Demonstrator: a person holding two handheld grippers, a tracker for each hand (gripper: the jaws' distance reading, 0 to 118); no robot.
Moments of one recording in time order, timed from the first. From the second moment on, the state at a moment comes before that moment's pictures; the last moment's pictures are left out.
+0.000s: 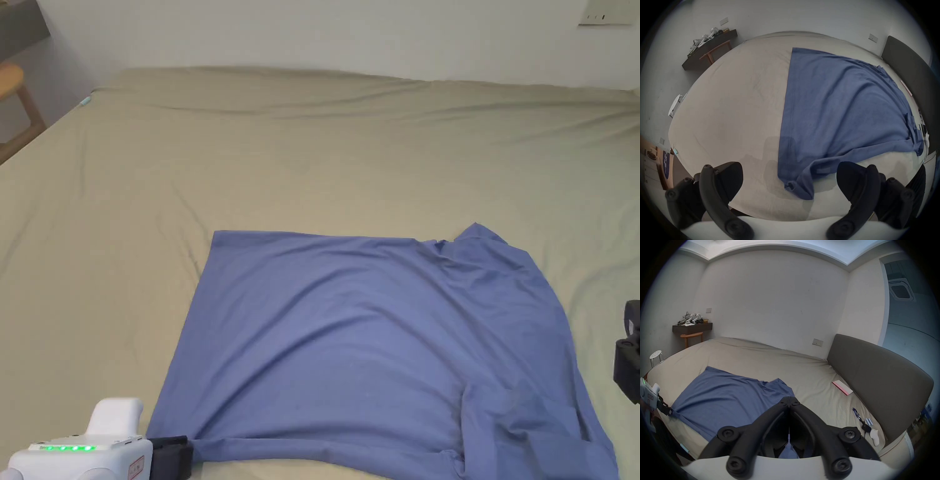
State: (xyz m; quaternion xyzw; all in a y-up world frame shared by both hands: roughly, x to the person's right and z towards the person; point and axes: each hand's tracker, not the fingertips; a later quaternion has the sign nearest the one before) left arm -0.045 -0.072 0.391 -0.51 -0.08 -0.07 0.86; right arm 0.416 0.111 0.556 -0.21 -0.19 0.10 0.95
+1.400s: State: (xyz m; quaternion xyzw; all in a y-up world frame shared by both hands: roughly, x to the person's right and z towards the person) left arm -0.016 -0.052 0.402 -0.46 -0.08 -0.09 0.88; right arm 0.480 -0.064 0.567 -0.51 -0.11 -0.05 0.85
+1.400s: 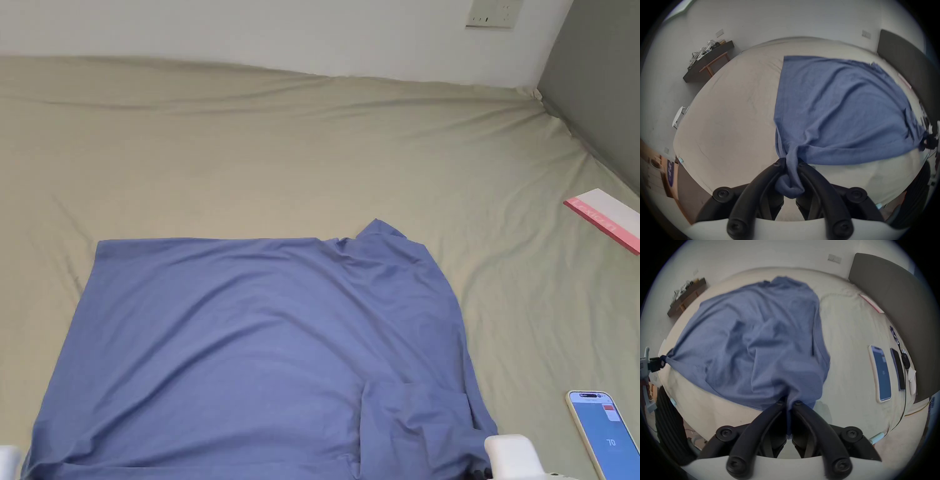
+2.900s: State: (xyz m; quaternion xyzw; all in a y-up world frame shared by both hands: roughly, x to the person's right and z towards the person) left arm 0.044 0.085 0.266 -0.20 -0.10 -0.02 0.97; right arm 0.514 0.101 0.397 -0.23 -0.18 0.03 0.96
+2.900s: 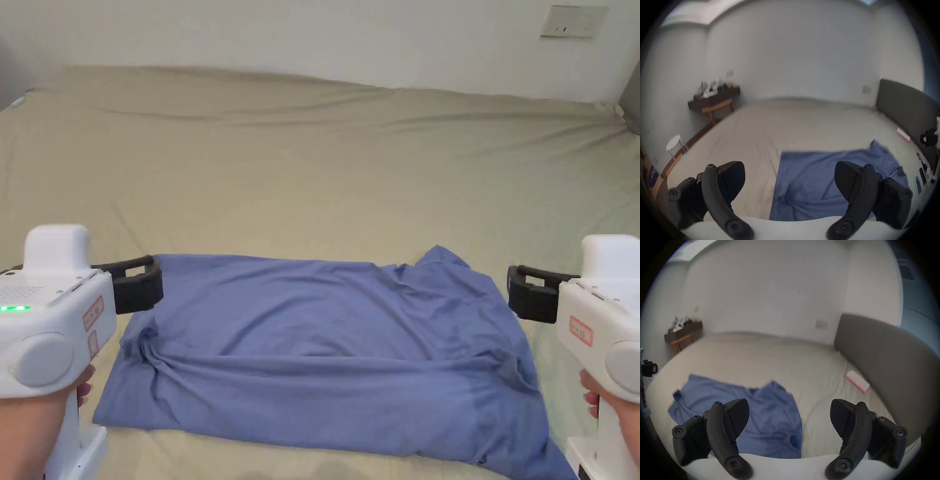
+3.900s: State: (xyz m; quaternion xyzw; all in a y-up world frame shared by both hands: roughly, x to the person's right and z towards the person) left arm 0.025 -0.026 0.300 -0.37 -0.06 -0.07 0.92; right arm 0.401 0.115 0.464 -0.19 -0.12 0.13 0.97
